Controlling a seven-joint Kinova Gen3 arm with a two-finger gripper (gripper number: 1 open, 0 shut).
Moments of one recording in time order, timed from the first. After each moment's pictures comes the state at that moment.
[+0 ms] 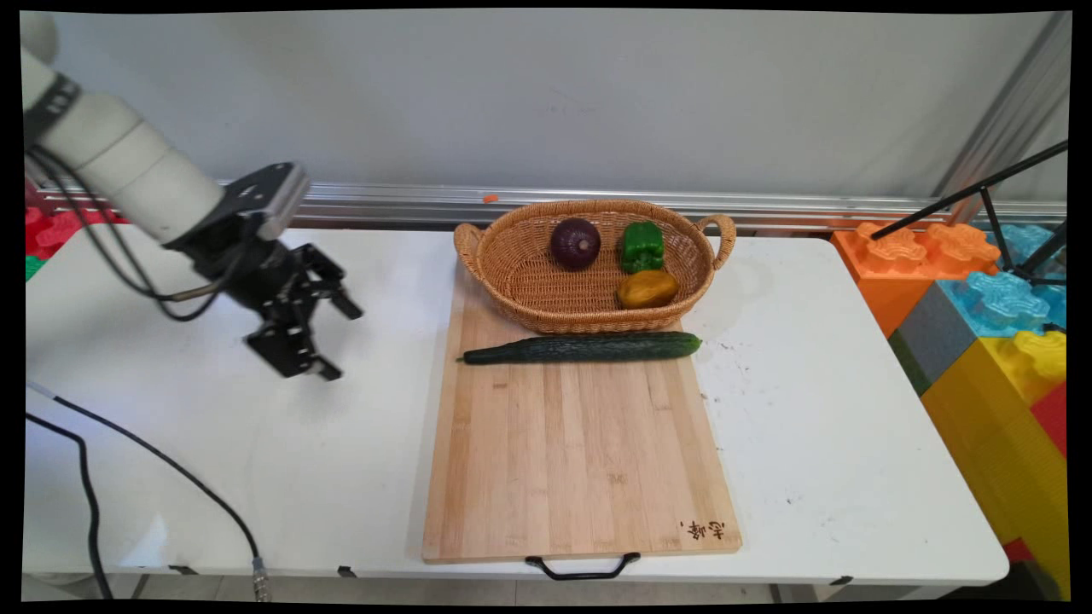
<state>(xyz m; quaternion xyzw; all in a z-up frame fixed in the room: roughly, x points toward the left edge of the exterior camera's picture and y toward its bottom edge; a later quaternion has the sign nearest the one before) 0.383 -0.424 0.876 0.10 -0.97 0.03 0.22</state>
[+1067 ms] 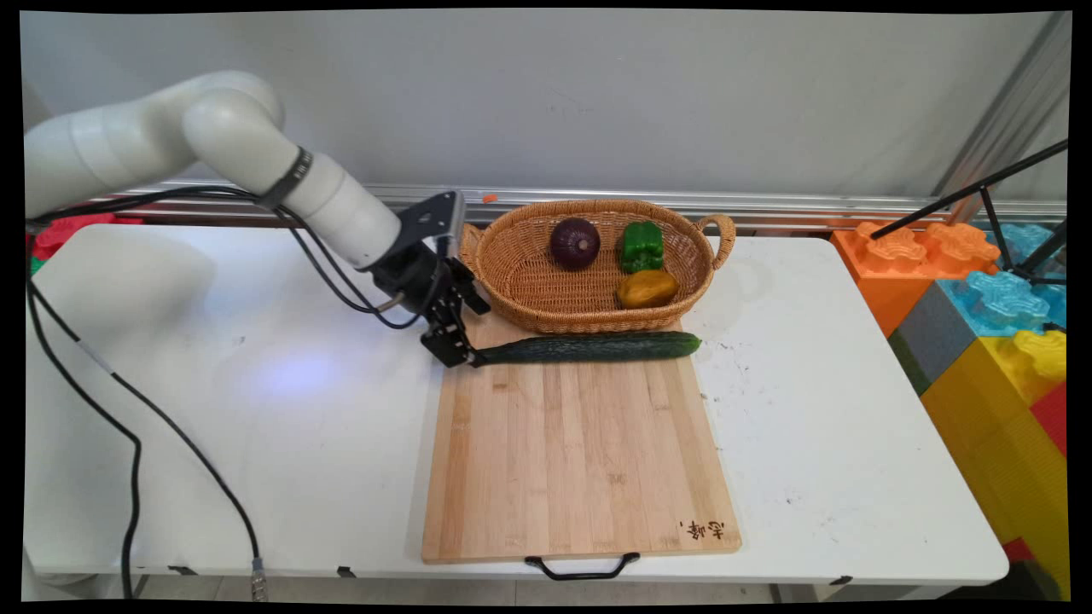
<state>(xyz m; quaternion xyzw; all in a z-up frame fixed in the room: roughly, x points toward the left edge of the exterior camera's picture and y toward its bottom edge) 0.278 -0.516 0.786 0.11 -0.96 0.06 0.26</state>
